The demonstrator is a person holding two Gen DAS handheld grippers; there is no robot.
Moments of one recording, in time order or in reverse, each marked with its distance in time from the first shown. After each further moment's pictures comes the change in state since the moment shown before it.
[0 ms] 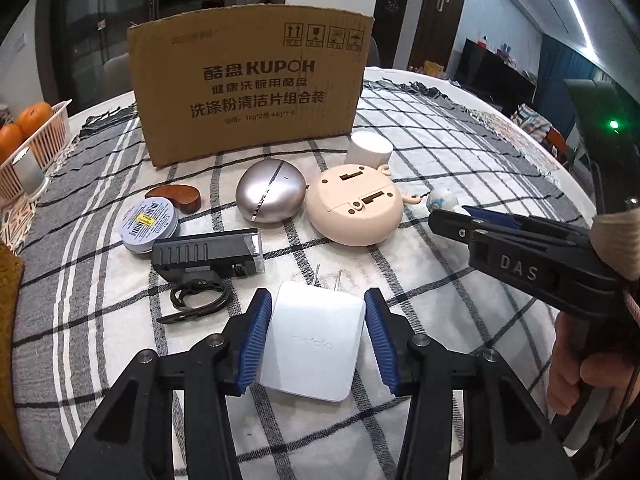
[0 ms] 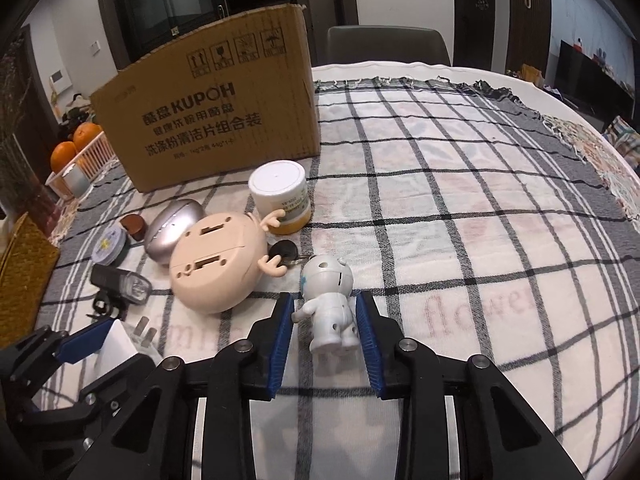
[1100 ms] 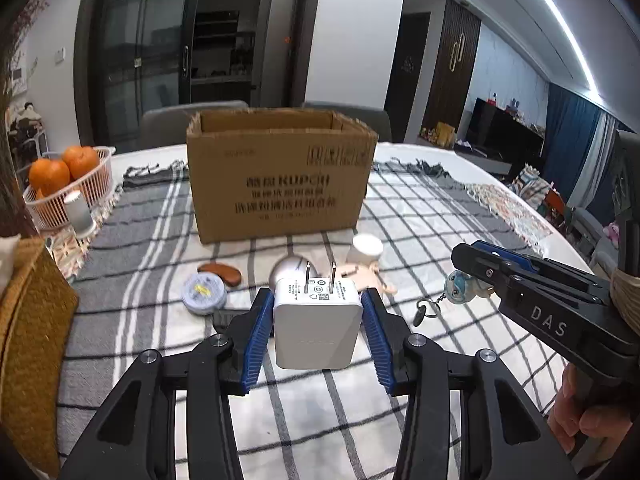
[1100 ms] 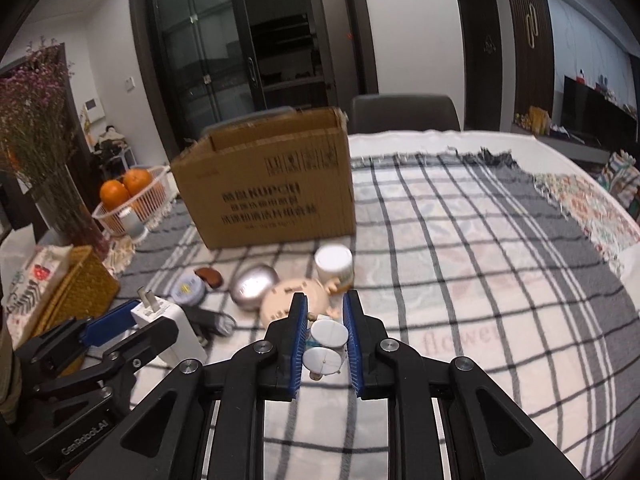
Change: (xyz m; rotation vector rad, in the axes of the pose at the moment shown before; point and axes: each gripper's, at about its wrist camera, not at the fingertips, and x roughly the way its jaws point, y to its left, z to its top) left arm -0.089 -0.001 0.030 -0.063 -0.225 0.048; right arm -0.100 0.027 0.016 -0.029 -0.199 0.068
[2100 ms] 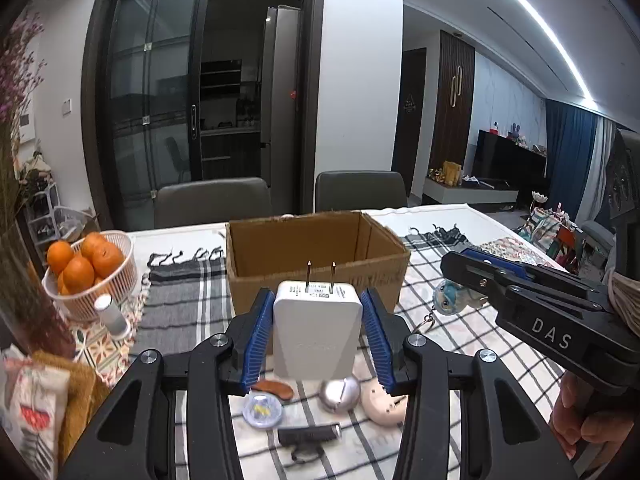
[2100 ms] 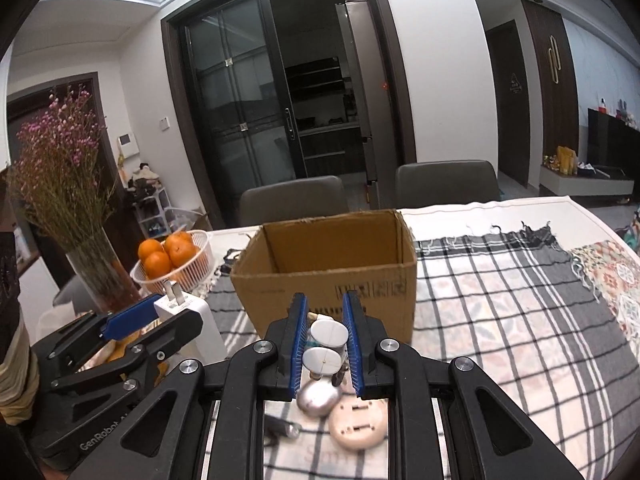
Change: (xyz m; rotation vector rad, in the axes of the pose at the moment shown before) left arm -0.015 0.036 0.105 0.058 -0.161 0.046; right arm -0.009 0.043 0.098 -0.022 -0.157 0.121
